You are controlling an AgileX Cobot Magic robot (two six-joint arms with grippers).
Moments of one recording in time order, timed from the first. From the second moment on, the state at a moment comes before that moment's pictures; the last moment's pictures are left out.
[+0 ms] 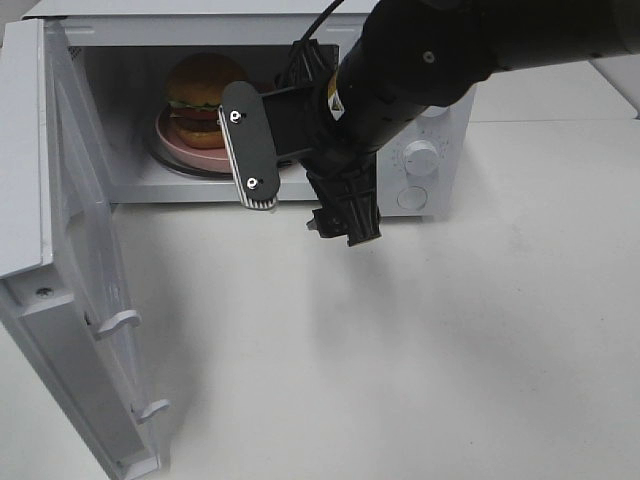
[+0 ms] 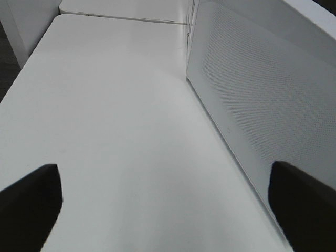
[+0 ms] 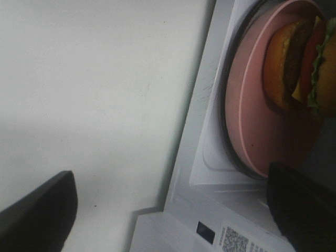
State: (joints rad) left arm -0.02 -0.01 -0.52 0.00 1.08 -0.07; right arm 0.73 1.82 -1.26 -0.34 0.41 -0.94
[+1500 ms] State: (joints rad) left arm -0.02 -0.01 -0.52 0.00 1.08 -0.07; right arm 0.72 2.38 -1.93 -0.36 0.46 -0.91
